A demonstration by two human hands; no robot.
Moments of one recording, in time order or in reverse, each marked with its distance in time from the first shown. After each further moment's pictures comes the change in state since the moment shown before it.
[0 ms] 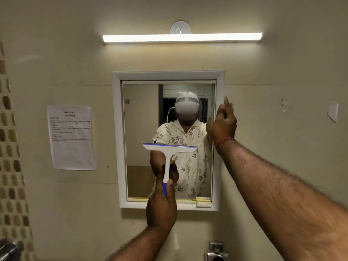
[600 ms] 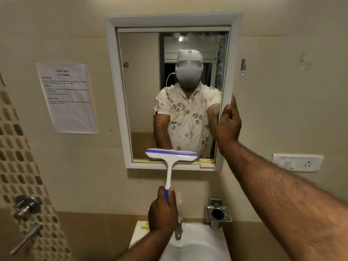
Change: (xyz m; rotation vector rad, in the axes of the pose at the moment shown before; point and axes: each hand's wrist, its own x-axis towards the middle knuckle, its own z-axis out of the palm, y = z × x) left_hand -0.110 -0.081 -0.003 0.172 -0.213 -0.212; right_hand -0.090 0.081 -0.036 -0.170 0.009 0.012
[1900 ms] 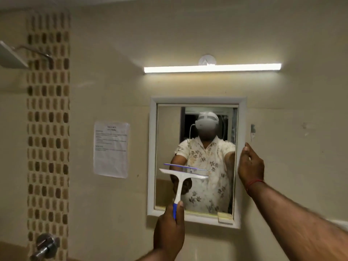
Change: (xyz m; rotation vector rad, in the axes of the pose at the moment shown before) left_hand 0.046 0.072 -0.111 -0.263 0.062 0.131; right_hand 0.048 -0.043 -0.017 -0.143 -0.071 0.042
